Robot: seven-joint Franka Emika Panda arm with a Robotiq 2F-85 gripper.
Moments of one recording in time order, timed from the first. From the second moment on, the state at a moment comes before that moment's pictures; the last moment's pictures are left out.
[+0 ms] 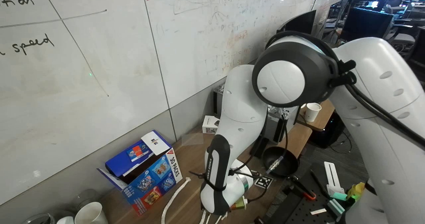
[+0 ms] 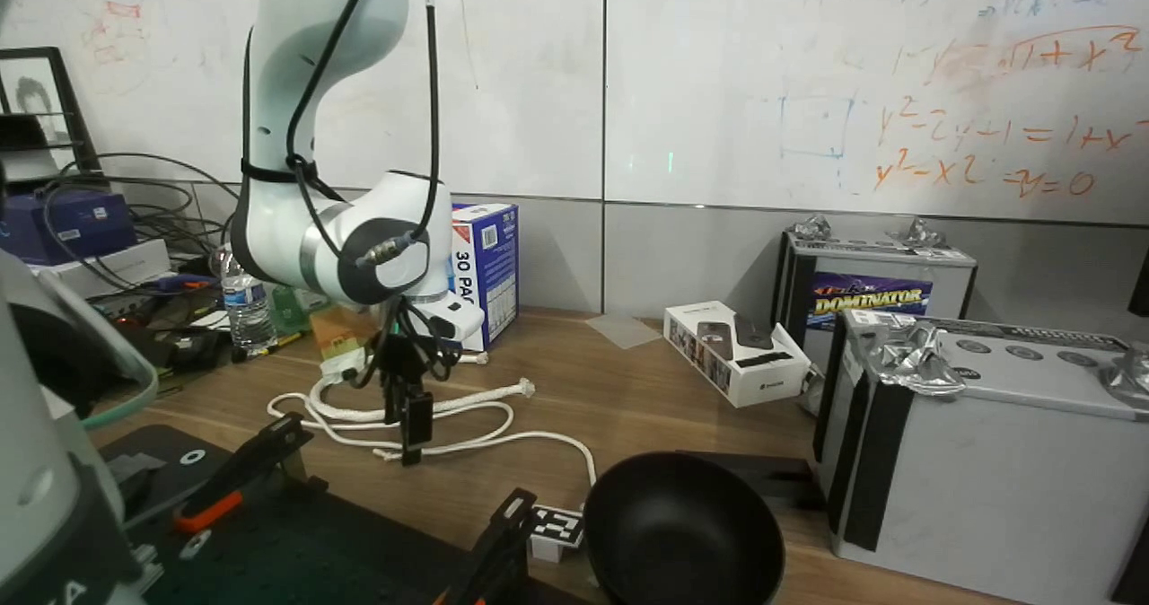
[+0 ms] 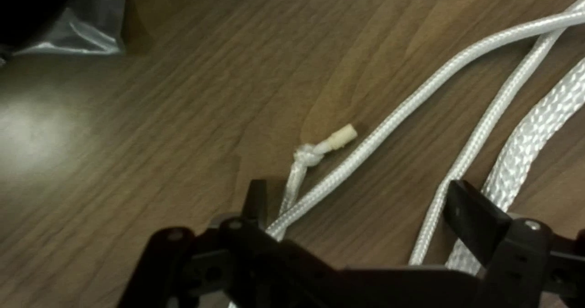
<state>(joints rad) 0.25 0.73 0.16 -2.42 0.30 3.05 0.61</state>
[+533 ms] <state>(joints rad) 0.35 0.73 0.08 -2.41 0.31 3.05 0.64</state>
